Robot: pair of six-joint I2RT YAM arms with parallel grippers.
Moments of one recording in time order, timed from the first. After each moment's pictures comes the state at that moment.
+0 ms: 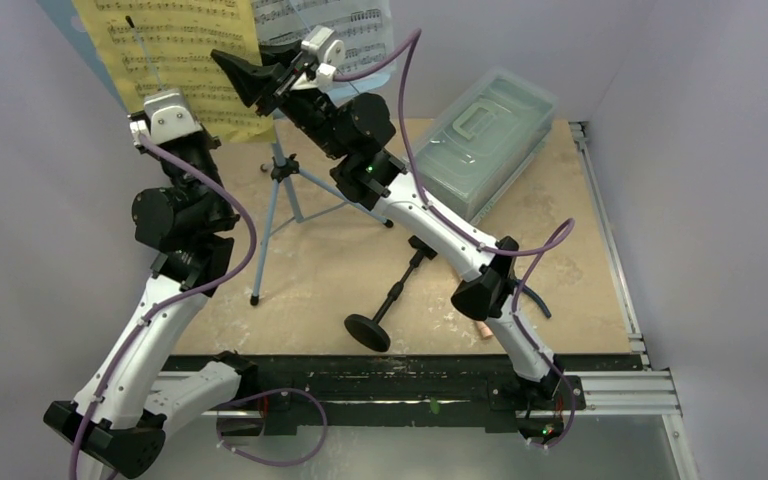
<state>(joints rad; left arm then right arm) -0.42 0.97 1.17 0.53 -0.74 0.48 0.97 2.27 2.63 0.41 -0.10 0.06</state>
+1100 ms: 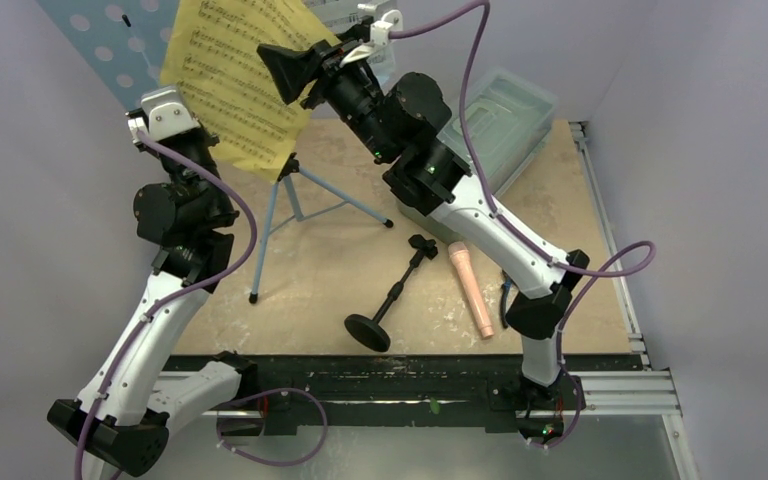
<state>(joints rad) -0.39 0.99 1.17 0.53 -0.74 0.45 0.97 1.91 2.34 0.12 0.14 0.20</state>
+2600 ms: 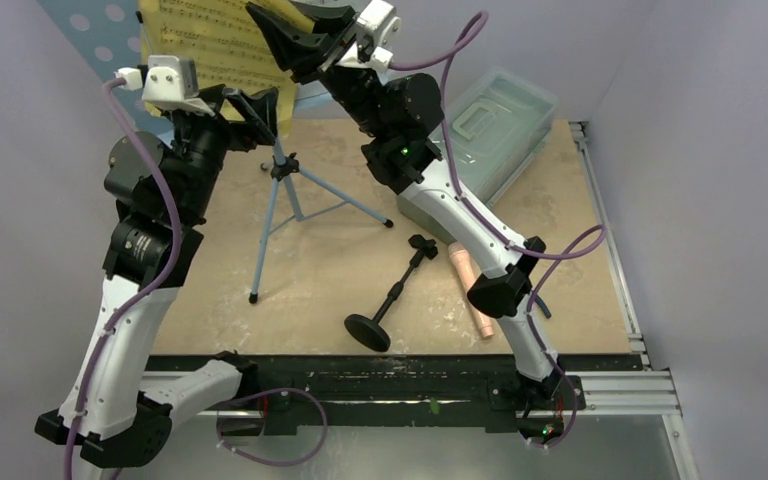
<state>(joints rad) -0.39 1.02 1.56 -0.27 -0.19 -0.15 0.91 2.18 2.64 0.46 -0.18 -0.02</state>
